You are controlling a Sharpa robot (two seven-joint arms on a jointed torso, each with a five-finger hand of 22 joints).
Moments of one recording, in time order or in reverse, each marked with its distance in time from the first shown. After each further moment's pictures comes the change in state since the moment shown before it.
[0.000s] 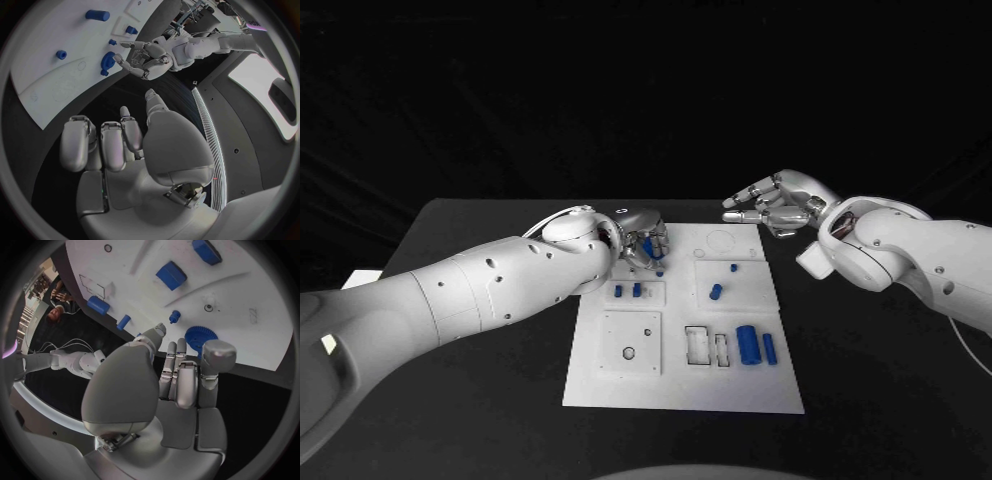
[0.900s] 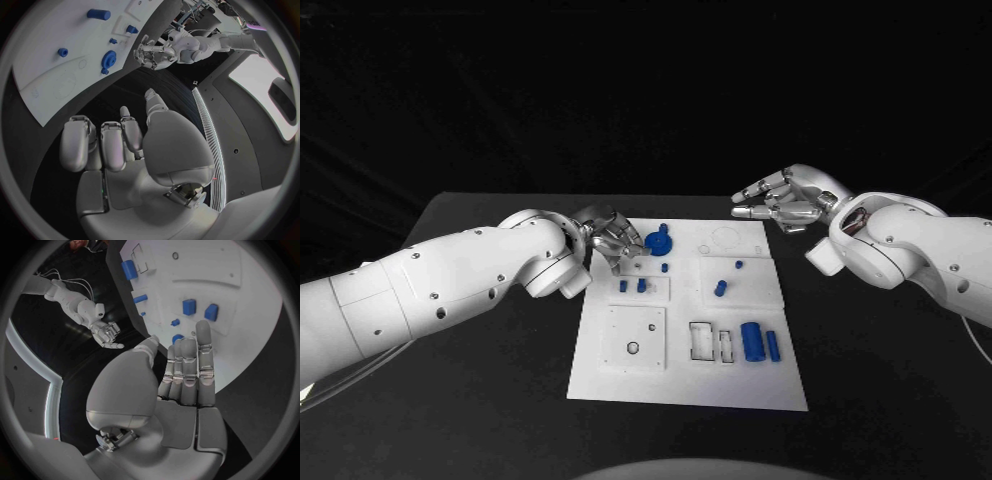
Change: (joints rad) left arm 0.000 -0.218 0.026 0.222 0.588 -0.074 -0.170; left_hand -0.035 0.123 -0.088 0.060 0.030 -0.251 0.032 0.275 0.343 -0.156 0.018 0.337 0.434 -0.264 0.024 -0.490 -0.431 0.041 -0.281 0.027 -0.443 -0.396; right arm 0.003 -0.012 0.000 0.004 -0.001 0.000 -0.002; right_hand 0.005 -0.005 0.003 0.003 0.000 0.000 0.000 0.000 0.000 0.000 0.000 0.000 0.001 0.000 0.000 0.000 0.000 0.000 0.000 0.000 0.000 0.000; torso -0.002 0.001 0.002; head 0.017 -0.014
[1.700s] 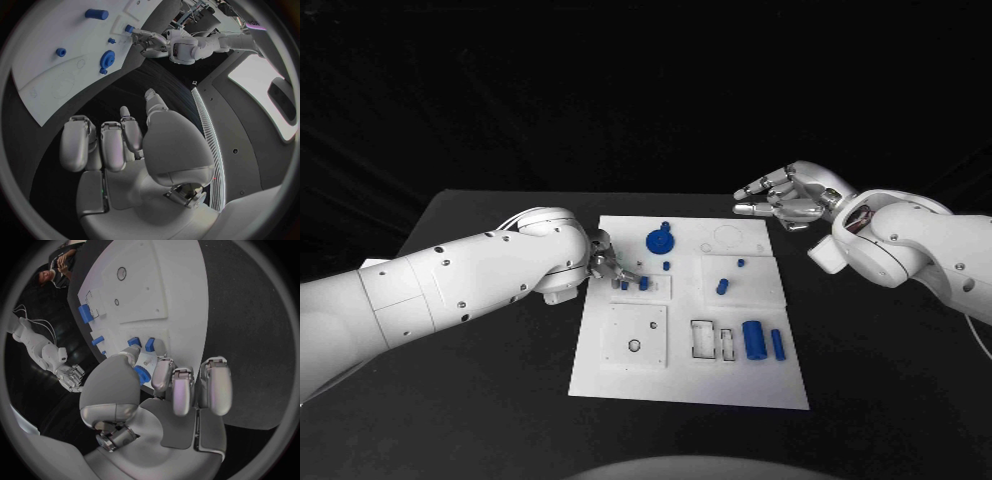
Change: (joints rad) left arm -0.003 0.042 -0.003 -0.024 -0.275 0.317 -0.433; left_hand -0.413 -0.062 -0.095 0.106 0.002 0.262 -0.140 0.110 0.175 0.533 -0.133 0.574 0.596 0.265 -0.108 0.659 0.483 -0.126 0.286 -0.093 0.875 0.721; right arm 0.003 -0.001 0.002 0.007 -0.001 0.000 0.000; right_hand 0.000 0.000 0.000 0.000 0.000 0.000 0.000 0.000 0.000 0.000 0.000 0.000 0.000 0.000 0.000 0.000 0.000 0.000 0.000 0.000 0.000 0.000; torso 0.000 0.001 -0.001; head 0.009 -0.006
